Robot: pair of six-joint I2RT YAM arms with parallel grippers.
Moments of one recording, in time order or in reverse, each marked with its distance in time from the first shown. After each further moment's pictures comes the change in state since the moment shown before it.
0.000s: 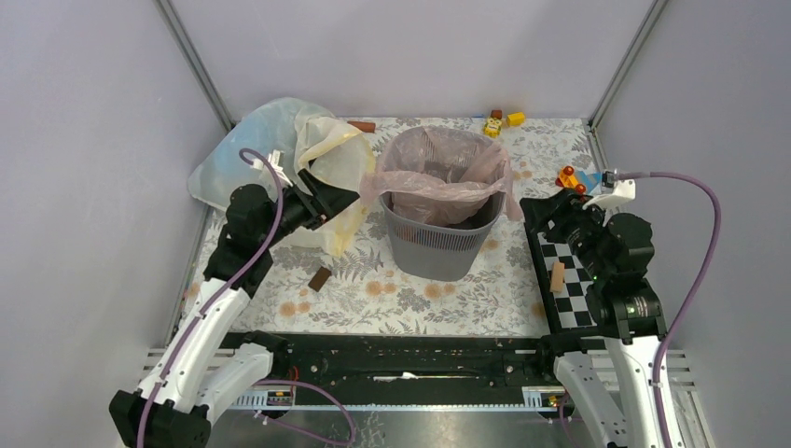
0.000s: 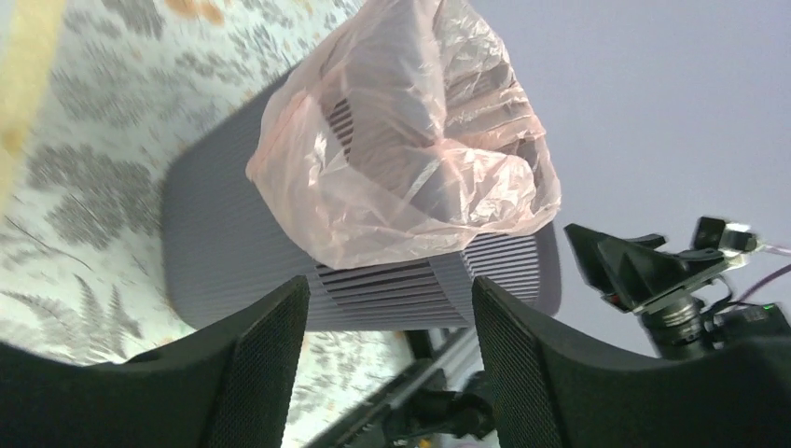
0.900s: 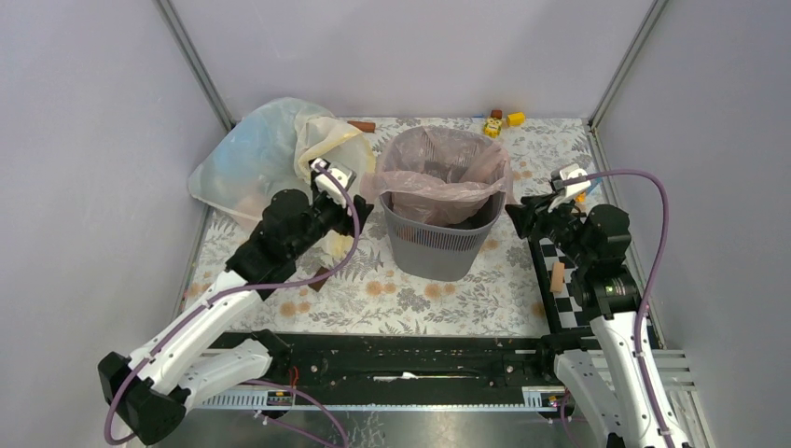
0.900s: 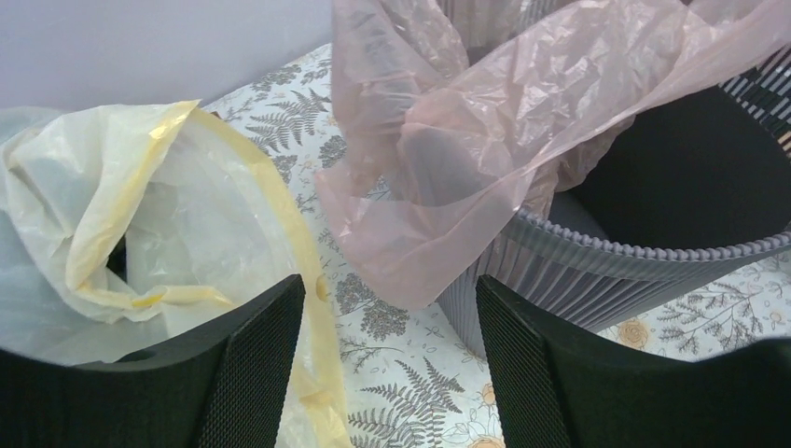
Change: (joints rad) left arm -0.346 0.062 0.071 -0.010 -0.452 1.054; right arm 0.000 0.052 -0.159 0.225 -0.249 -0.506
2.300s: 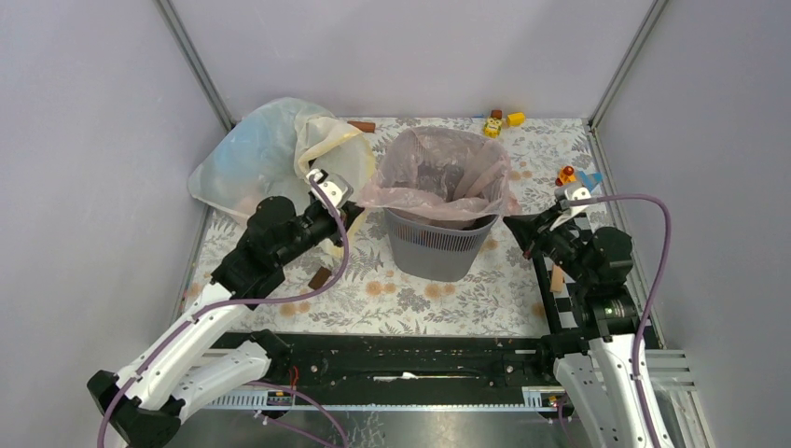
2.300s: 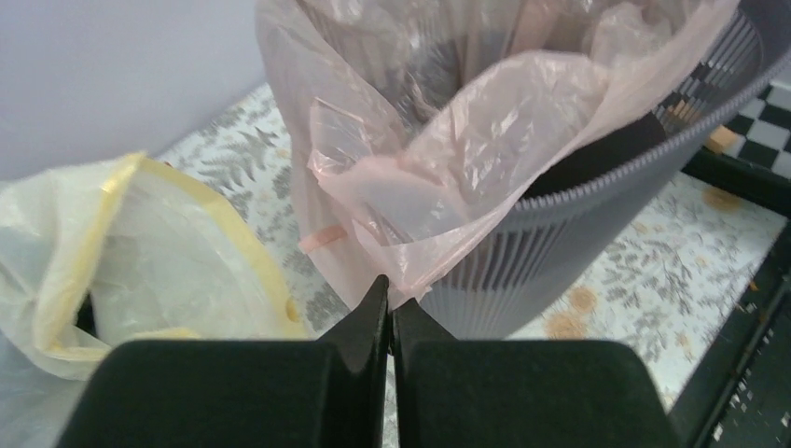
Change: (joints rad) left arm 0.000 -0.076 0.021 -0.047 0.173 0.073; right arm 0.000 -0.132 -0.087 0.061 -0.132 0.119
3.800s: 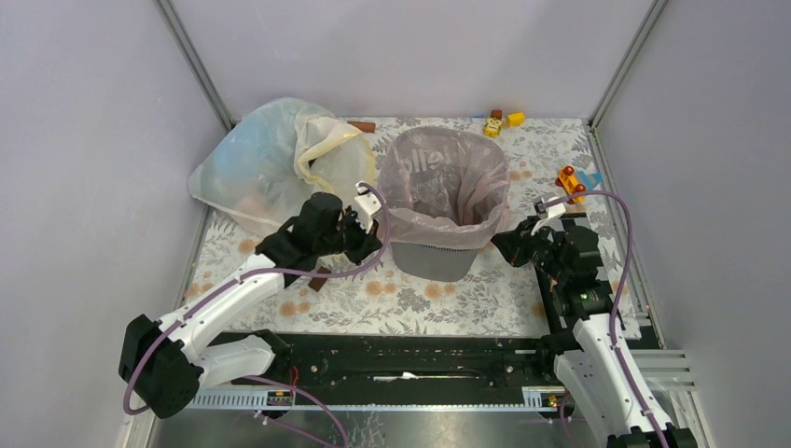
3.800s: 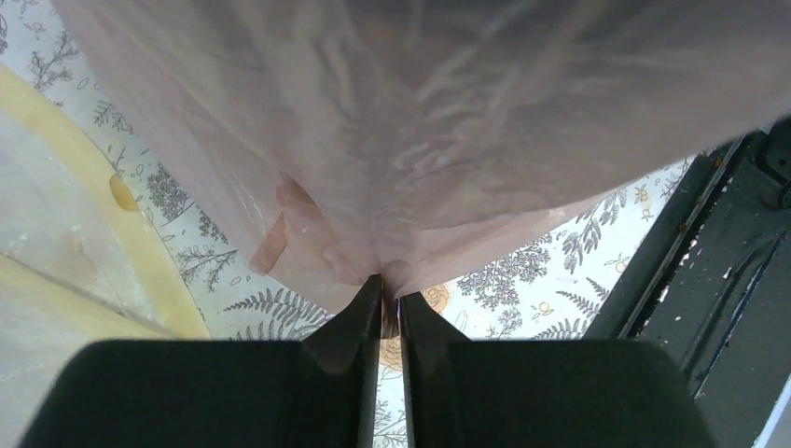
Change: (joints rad) left arm -0.003 0.261 -0.072 -0.116 0.164 -0.034; right arm 0.000 0.119 -0.256 0.154 -0.012 0.089
